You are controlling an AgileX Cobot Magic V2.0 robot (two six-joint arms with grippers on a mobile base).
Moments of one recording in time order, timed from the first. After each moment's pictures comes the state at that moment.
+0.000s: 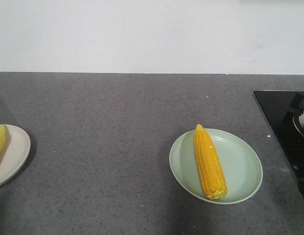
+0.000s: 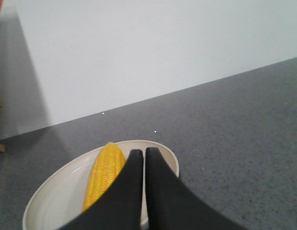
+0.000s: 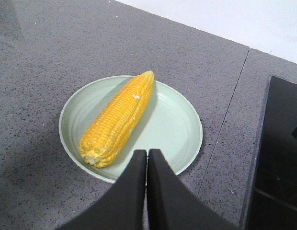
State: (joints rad) left arm -0.01 -0.01 0.03 -0.72 0.04 0.94; right arm 0.09 0.40 -0.50 0.40 0.69 -0.52
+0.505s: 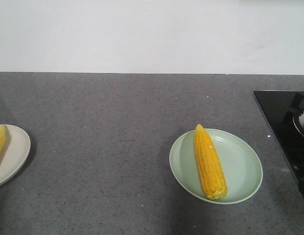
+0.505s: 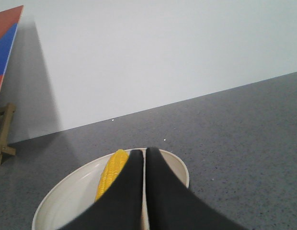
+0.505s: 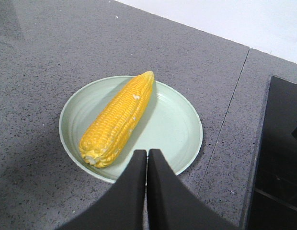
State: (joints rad) left arm -0.01 -0.01 0.03 -0.30 0.01 0.51; right arm 0.09 0.40 -0.50 0.40 0.69 -0.52
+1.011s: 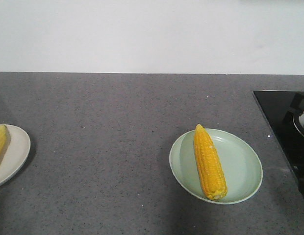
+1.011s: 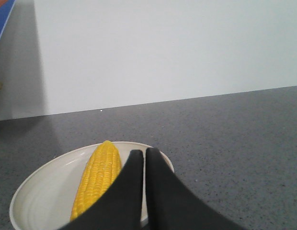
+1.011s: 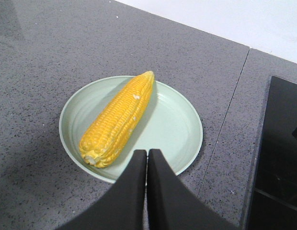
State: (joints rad) left arm -0.01 -0.01 0.03 0.01 0.04 0.06; right arm 0.09 0.40 -0.50 0.40 0.69 -0.52
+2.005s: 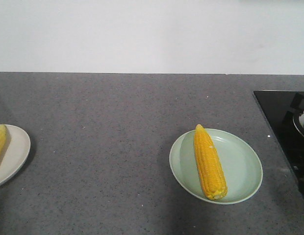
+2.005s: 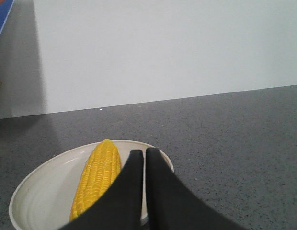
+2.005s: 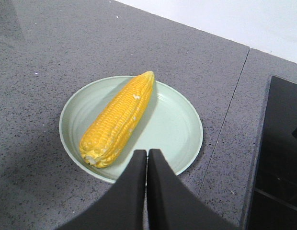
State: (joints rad) left arm -0.01 -0.01 0.03 0.01 0.04 0.06; right arm 0.09 0.40 -0.50 0.40 0.69 -0.52
